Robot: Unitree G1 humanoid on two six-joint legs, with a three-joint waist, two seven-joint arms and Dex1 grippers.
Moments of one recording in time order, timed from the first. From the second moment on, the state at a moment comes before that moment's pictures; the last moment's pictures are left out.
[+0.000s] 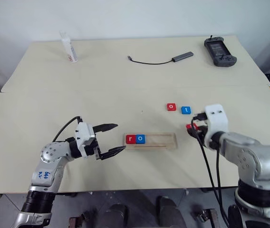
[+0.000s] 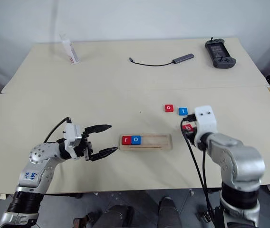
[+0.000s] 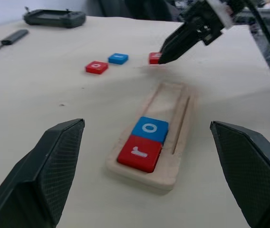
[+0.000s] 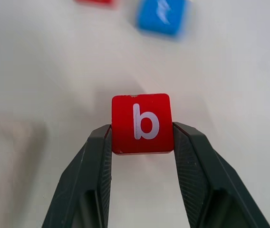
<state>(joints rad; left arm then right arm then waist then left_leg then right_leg) -0.23 0.49 0.02 -0.04 -0.41 0.03 -1.02 -0.37 -0.38 -0.24 -0.66 0.30 1.59 0.20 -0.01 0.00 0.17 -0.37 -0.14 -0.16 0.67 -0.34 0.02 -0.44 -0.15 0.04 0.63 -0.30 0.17</state>
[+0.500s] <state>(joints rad) -0.26 0.49 0.00 -0.02 -0.41 0.05 -1.07 -0.26 -0.37 -0.29 -0.78 0.32 1.61 0.23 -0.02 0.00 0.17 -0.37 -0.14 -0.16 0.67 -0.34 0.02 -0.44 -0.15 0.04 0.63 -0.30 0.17</state>
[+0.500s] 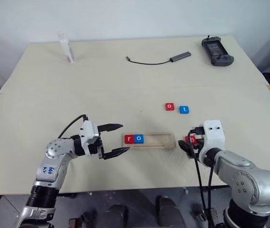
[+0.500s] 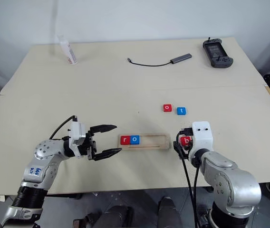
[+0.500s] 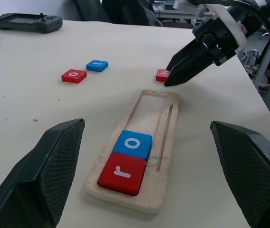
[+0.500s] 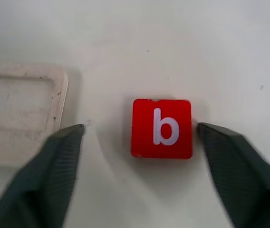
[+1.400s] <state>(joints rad) -0.19 0.52 0.01 -0.12 -0.43 0.05 -1.11 -0.56 -0.93 0.19 0.32 0.13 0.10 1.37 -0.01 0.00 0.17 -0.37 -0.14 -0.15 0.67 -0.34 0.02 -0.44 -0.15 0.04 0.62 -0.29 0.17</state>
